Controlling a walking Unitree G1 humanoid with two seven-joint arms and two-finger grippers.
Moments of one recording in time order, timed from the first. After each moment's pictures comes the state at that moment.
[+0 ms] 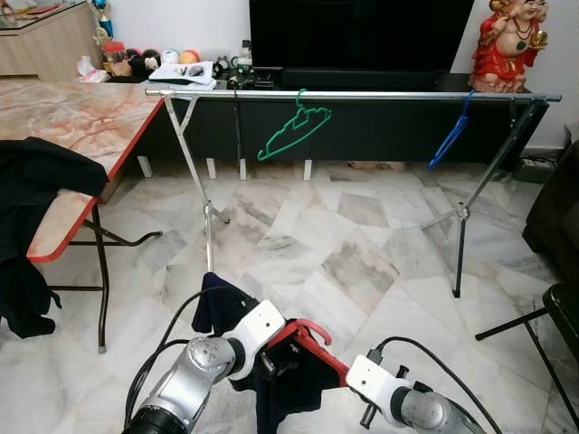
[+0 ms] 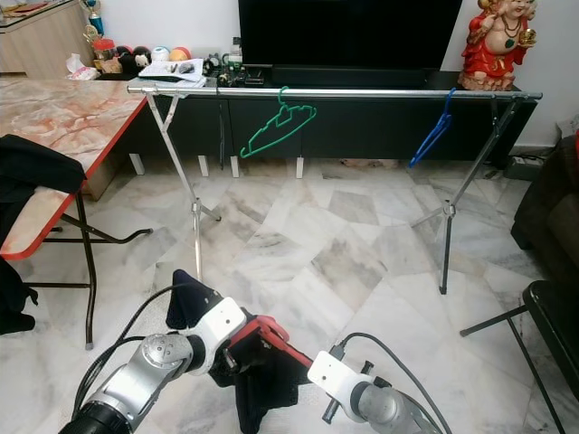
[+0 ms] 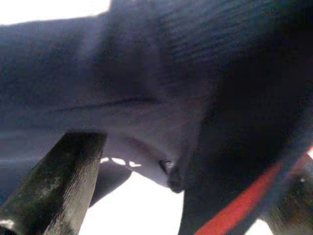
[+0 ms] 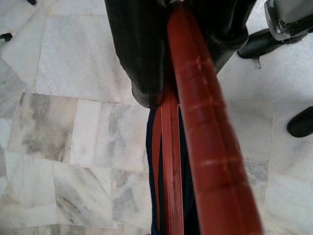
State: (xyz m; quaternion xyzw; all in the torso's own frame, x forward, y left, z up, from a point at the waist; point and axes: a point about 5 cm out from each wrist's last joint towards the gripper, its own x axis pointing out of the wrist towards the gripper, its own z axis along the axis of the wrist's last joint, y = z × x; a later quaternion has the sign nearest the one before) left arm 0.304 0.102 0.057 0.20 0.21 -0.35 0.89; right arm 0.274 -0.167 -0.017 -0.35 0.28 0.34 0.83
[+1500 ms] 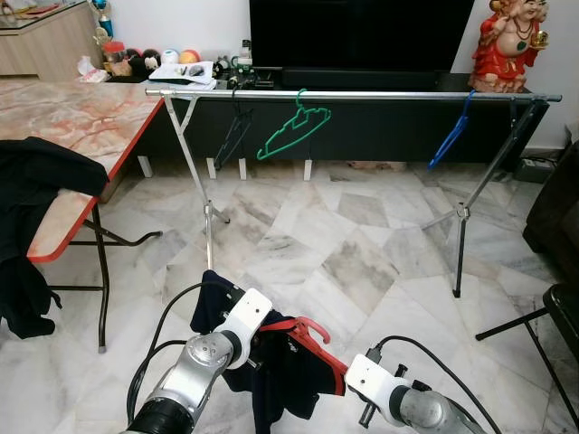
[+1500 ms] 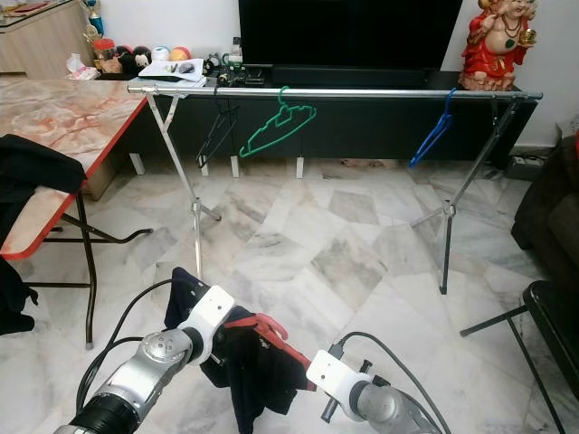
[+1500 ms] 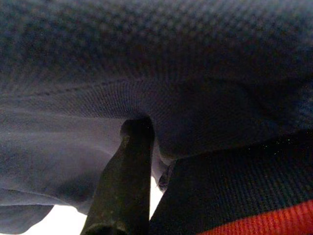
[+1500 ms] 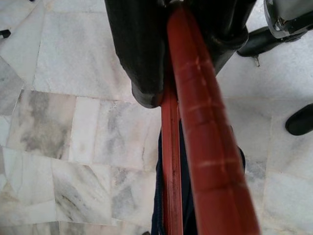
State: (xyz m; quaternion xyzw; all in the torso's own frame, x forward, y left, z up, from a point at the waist) left arm 0.318 0.110 0.053 0.16 0.21 -0.26 0.93; right arm 0.275 -0.165 -0.016 -0.34 0.28 0.34 0.83
